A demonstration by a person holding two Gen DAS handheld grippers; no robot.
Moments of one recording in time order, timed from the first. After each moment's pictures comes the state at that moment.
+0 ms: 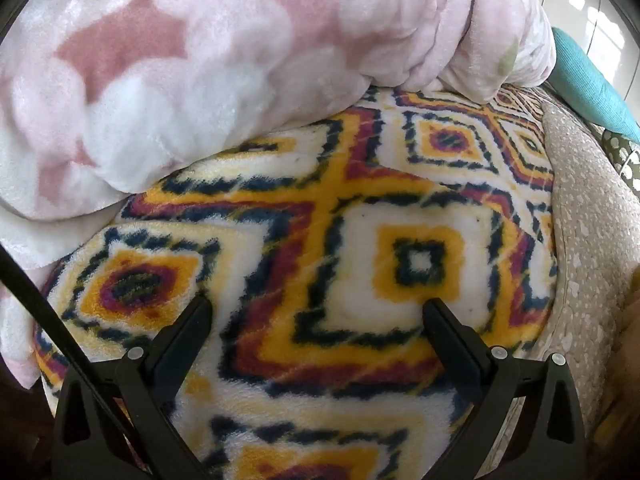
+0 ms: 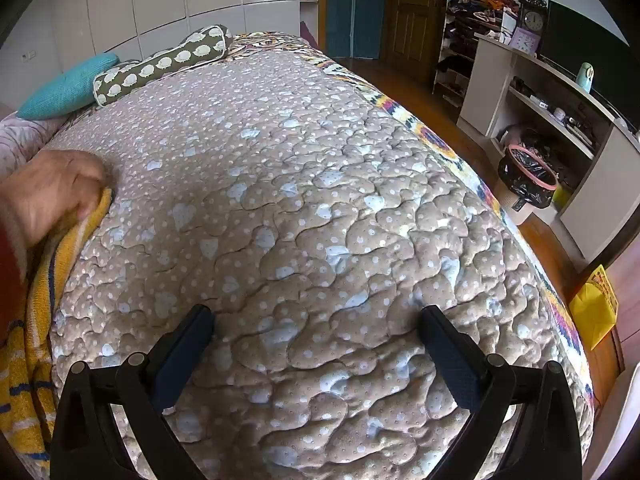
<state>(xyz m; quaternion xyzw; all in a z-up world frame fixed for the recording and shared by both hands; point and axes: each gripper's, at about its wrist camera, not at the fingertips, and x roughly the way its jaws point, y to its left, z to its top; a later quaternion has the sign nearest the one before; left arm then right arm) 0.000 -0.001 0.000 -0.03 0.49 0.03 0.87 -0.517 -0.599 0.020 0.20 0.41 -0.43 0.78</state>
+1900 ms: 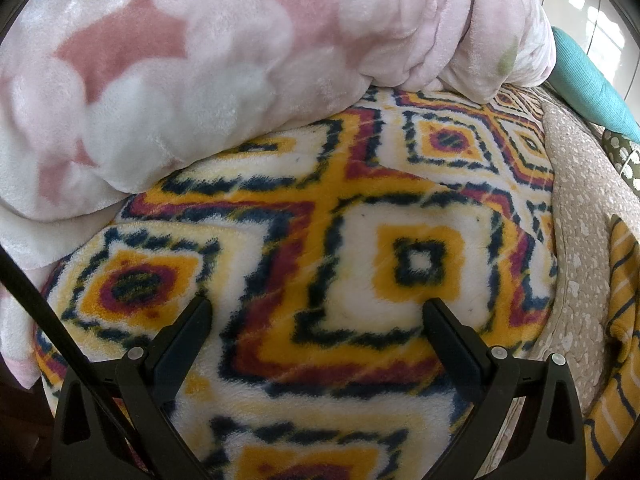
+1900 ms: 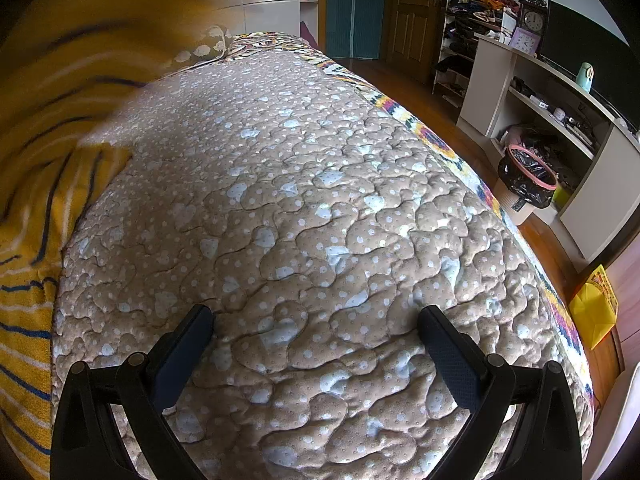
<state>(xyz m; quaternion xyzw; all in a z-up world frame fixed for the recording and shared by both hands) -0.001 0.001 0.002 -0.03 0.49 0.03 0.87 -0.517 -0.599 0.020 0.20 0.41 -0.43 0.78</state>
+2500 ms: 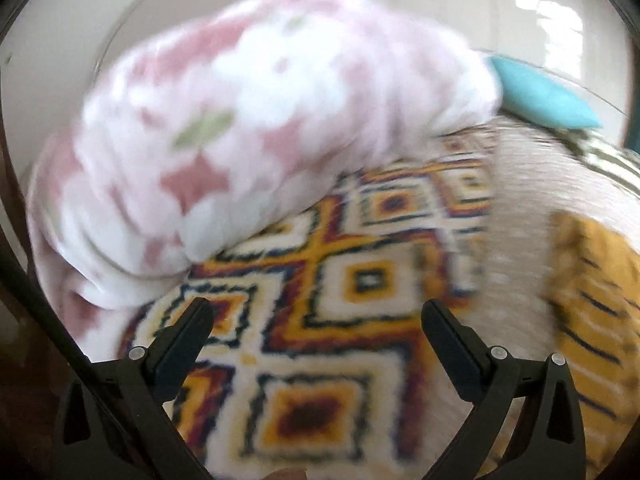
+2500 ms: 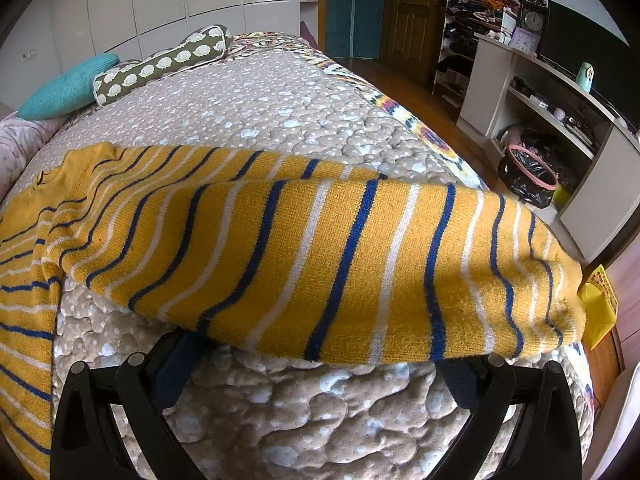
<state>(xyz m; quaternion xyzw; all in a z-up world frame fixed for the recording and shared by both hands) -0.099 -0.027 0.083 0.06 0.35 0.00 0.94 -0.518 -0.602 0.019 0.19 0.41 -0.43 0.78</state>
